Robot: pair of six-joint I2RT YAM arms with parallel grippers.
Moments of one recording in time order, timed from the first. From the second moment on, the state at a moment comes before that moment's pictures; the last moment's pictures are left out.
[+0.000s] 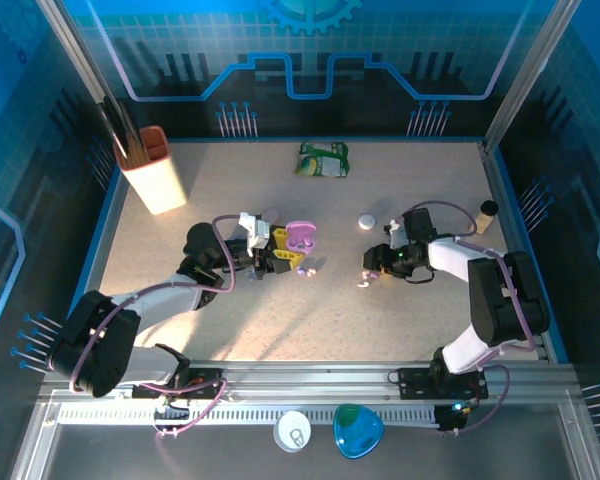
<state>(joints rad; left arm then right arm) -0.43 1.33 0.50 1.00 1.00 -0.17 0.15 1.58 0.74 -0.36 -0.50 0.32</state>
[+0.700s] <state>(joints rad) -0.43 1.30 0.49 1.00 1.00 -0.16 0.35 1.39 0.81 -0.61 -0.07 0.32</state>
